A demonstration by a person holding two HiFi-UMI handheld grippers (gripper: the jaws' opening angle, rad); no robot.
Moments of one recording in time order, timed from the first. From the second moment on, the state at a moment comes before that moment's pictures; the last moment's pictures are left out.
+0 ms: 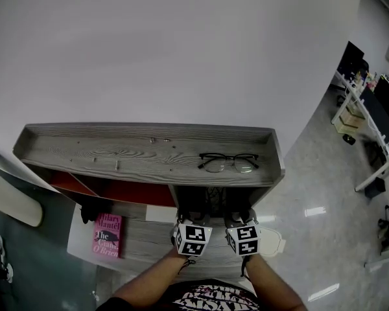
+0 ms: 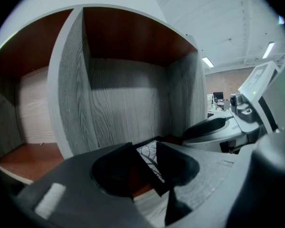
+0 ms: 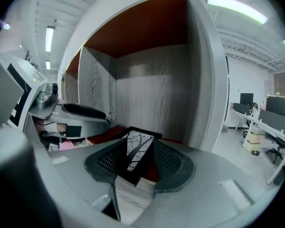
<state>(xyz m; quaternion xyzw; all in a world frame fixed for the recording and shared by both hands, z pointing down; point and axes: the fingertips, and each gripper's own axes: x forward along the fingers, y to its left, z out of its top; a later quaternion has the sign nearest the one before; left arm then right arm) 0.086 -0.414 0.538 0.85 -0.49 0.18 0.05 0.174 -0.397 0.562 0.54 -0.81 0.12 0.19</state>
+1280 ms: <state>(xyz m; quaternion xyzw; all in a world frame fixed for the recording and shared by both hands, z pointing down) -0.006 -0.248 0.406 0.80 -0.59 0.09 0.01 0.187 -0.273 0.426 0.48 -0.87 0.03 0.08</state>
